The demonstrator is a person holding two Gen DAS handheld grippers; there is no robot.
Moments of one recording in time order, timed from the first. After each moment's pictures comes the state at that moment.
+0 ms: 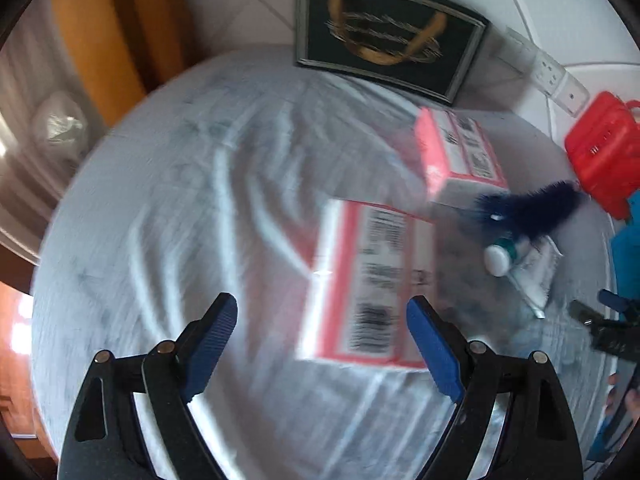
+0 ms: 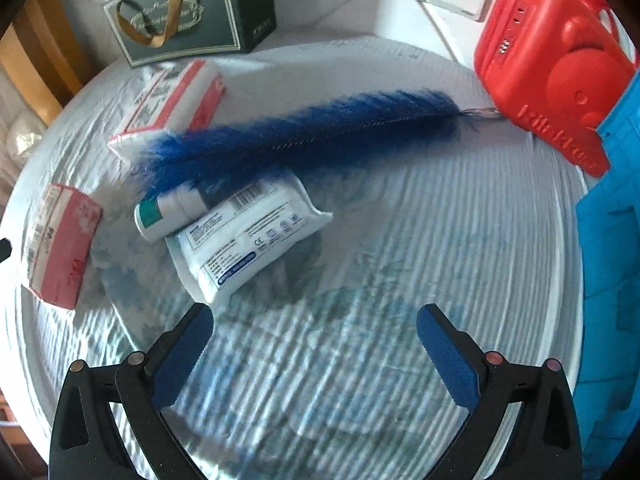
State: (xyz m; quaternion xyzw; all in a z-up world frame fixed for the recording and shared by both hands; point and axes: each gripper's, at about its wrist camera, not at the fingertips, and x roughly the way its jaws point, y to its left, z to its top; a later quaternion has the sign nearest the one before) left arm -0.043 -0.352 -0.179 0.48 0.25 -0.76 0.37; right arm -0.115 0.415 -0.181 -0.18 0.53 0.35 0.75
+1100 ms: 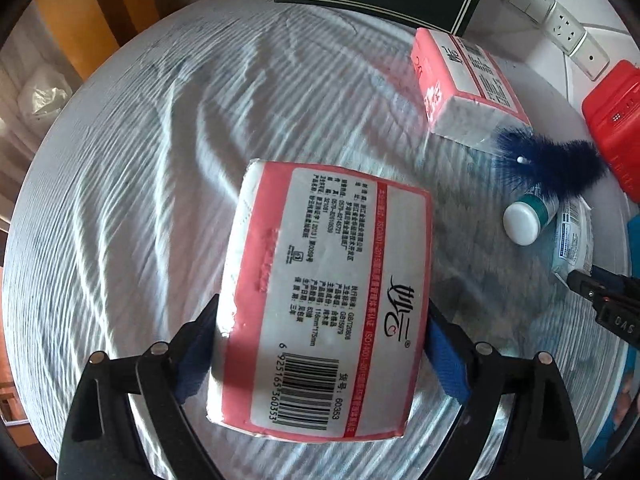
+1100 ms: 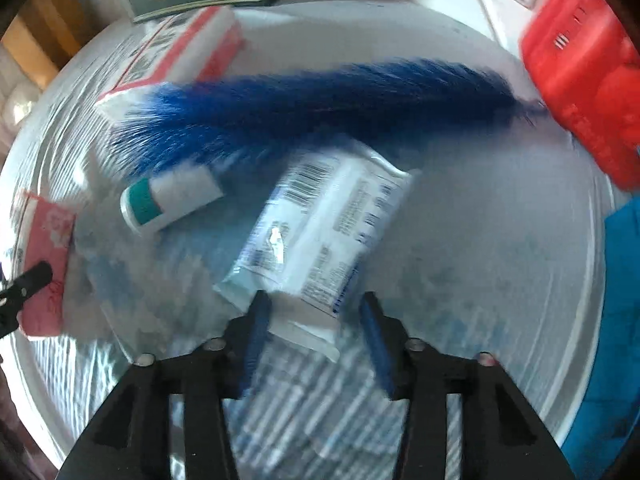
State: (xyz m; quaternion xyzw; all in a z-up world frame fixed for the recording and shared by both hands) left arm -0.064 -0.328 -0.237 0.52 0.28 -0.71 0.37; right arm -0.109 0.453 -0.209 -0.22 0.57 0.36 0.70
